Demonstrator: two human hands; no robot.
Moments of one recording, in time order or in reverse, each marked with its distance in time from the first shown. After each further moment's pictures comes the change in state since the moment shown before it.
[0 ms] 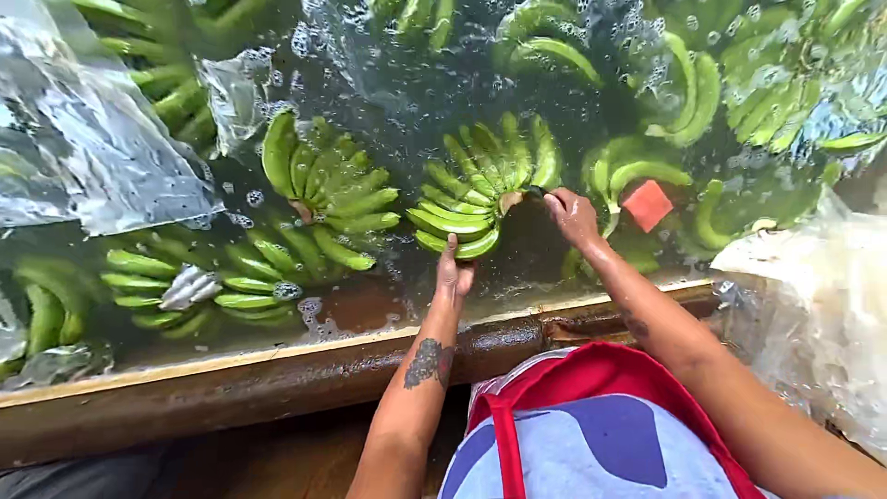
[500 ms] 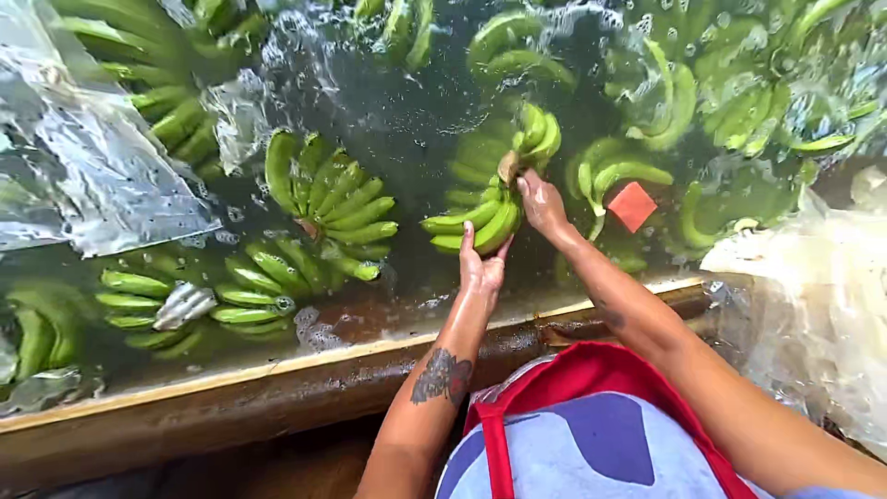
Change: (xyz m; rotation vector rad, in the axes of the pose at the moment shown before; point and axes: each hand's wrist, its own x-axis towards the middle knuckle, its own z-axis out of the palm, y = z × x) left_hand -0.056 0.006 0.111 -0.238 0.111 -0.066; right_hand 0.028 -0.063 -0.003 -0.031 0.060 0.004
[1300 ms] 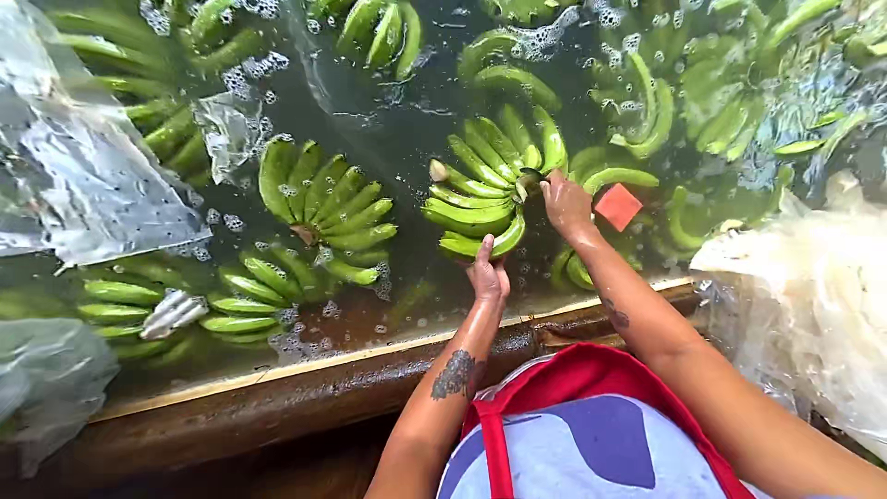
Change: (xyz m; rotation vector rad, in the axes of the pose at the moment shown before) left_hand 0.012 -0.043 -0.024 0.062 -0.087 0.323; right_hand -0.017 0.017 -0.036 -0.289 0.091 0.086
